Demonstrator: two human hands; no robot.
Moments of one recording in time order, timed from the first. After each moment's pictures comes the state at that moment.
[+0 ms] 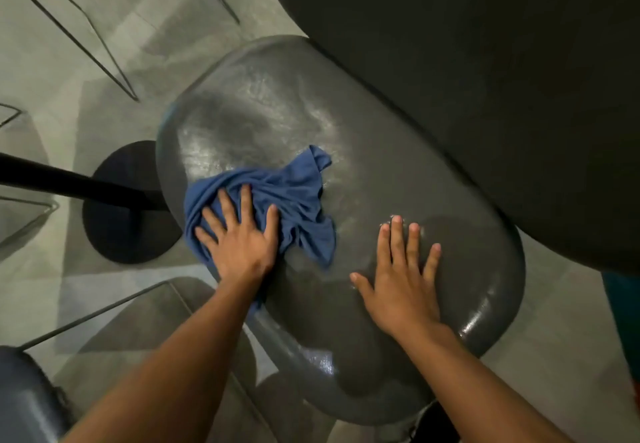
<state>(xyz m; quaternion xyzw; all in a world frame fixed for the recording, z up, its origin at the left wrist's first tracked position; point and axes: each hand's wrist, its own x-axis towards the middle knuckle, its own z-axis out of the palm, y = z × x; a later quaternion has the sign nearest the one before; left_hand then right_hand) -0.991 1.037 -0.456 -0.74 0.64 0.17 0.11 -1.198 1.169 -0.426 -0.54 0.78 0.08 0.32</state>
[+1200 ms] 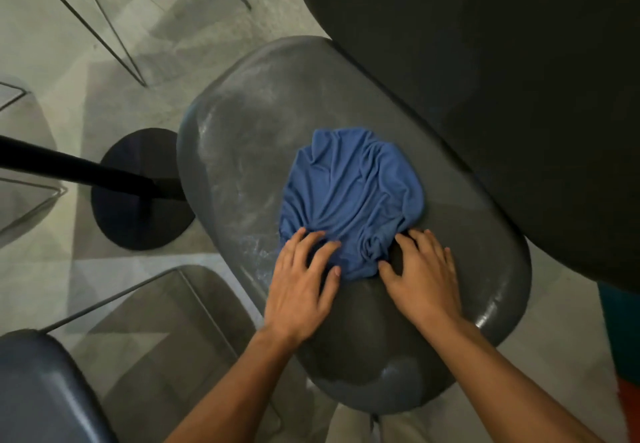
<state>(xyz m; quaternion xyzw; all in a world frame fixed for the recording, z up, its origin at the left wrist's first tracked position) -1.001 1.119 -0.431 -0.50 0.84 0.22 -0.05 -1.208 1.154 -0.402 -0.47 0.81 -0.02 0.34</state>
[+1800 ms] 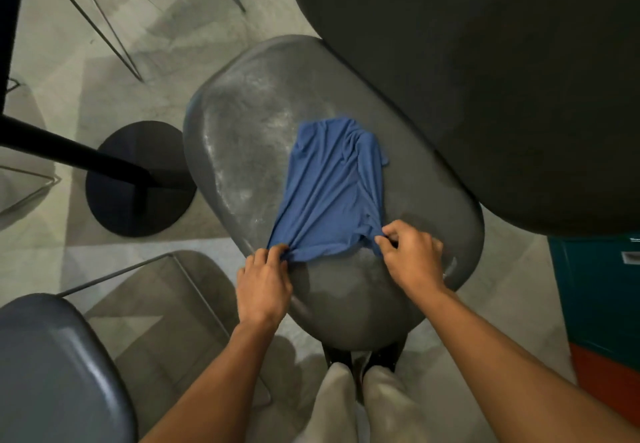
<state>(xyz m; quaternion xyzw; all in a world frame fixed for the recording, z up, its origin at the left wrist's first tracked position) -0.964 1.168 -0.391 -0.66 0.72 0.20 0.06 -1.211 1.193 -0.373 -0.42 0.84 -0.12 0.32</state>
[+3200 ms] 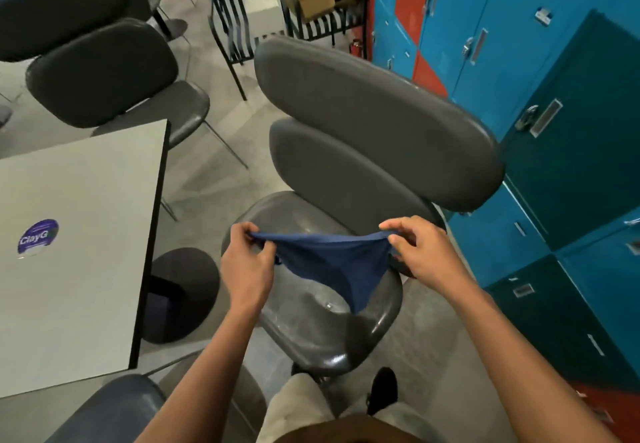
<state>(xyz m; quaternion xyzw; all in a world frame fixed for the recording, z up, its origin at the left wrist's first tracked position) -1.053 1.138 -0.001 -0.65 0.62 0.29 -0.32 -1.319 1.251 0.000 -0.44 0.75 -0.39 0.31</state>
